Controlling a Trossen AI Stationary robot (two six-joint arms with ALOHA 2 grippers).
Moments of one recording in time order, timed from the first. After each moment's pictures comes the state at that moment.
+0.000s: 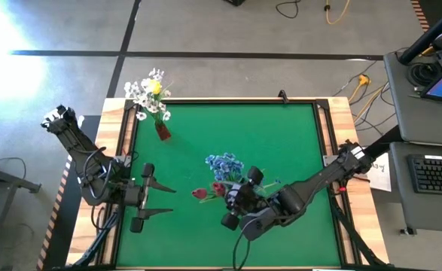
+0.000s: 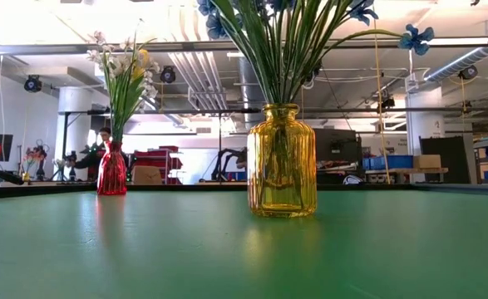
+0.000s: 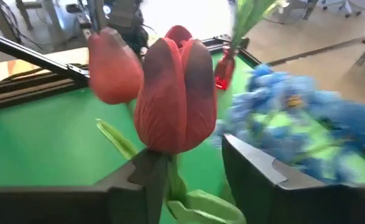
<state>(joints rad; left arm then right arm) -0.86 0.98 0.85 0.00 -0.75 -0.01 0.54 1.89 1.85 -0.76 0.91 0.62</state>
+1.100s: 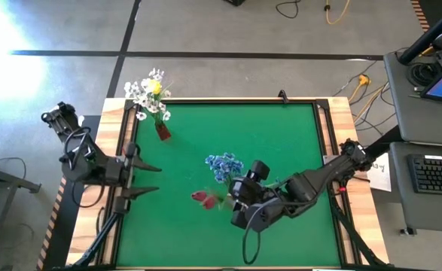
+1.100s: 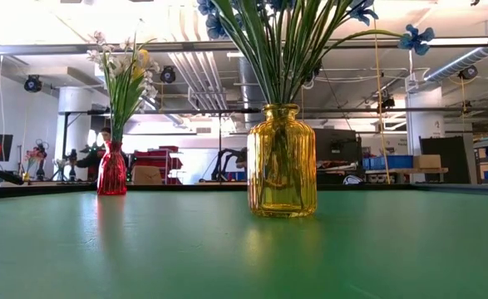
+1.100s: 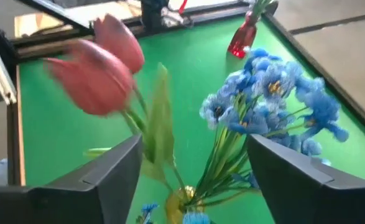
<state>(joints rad) -0.86 0.76 0.86 -0.11 -0.81 0.02 0.52 1.88 2.06 -1.10 0.69 0.64</state>
